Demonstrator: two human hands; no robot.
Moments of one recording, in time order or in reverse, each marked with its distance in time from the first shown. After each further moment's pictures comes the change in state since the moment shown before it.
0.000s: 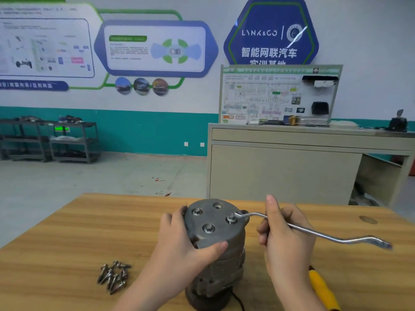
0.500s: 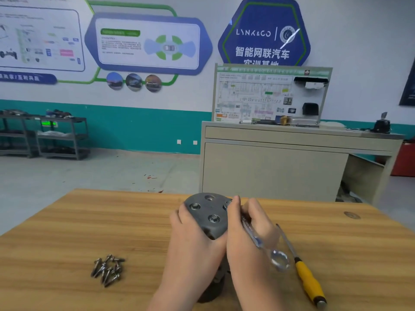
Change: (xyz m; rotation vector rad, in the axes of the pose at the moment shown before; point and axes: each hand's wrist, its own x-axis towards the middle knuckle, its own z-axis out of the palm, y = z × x) left_hand -0.013 0.026 0.035 -0.044 0.159 -0.073; right_hand -0.035 -0.008 0.029 -0.497 0.028 -0.391
